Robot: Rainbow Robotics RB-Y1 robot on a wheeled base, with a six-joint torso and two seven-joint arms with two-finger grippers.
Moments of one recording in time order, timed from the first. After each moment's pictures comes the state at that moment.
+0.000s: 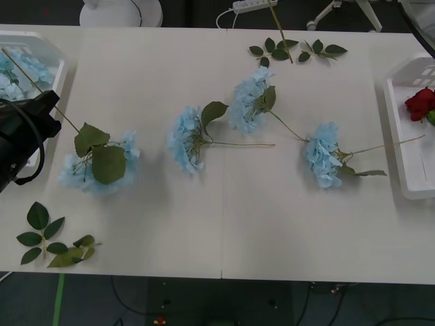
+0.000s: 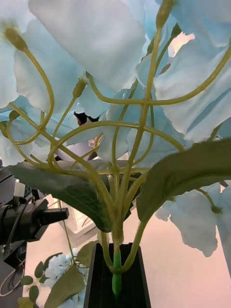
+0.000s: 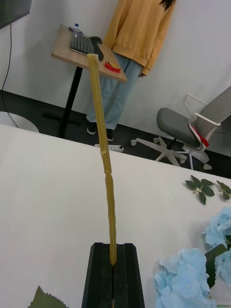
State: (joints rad) right arm -1.01 -0.65 0.27 -1.45 -1.82 0.90 2.13; left arm 0.09 0.90 -0.09 -1.92 -0.19 0.03 -0.19
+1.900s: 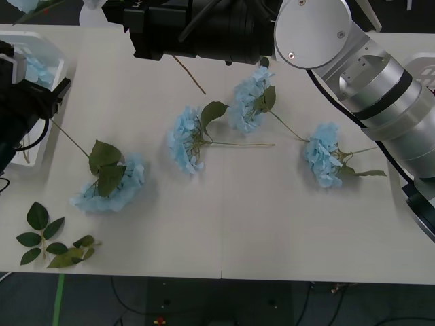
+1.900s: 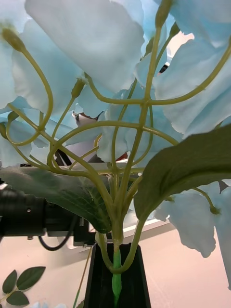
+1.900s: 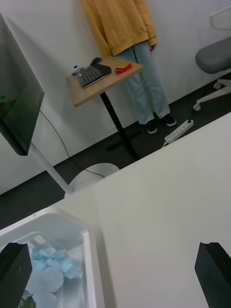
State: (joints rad) right arm -1.00 -0.46 0.56 -1.65 -1.46 0.59 2.13; left arm -0.09 0.90 -0.15 -1.77 -0.59 0.13 -0.55
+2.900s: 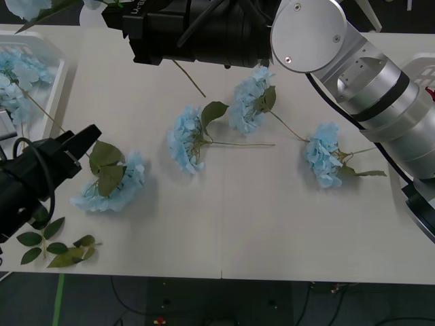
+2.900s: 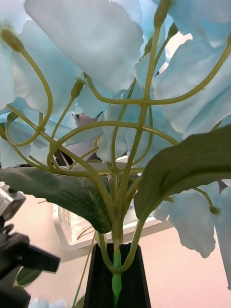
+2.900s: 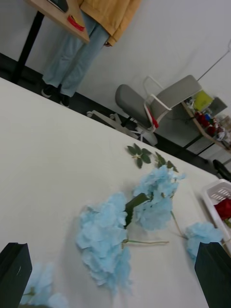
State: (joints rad) right arm -1.00 -0.46 0.57 -1.65 -1.45 0.59 2.13; left arm 0.26 0.88 -0.14 -2.06 -0.38 -0.13 0.16
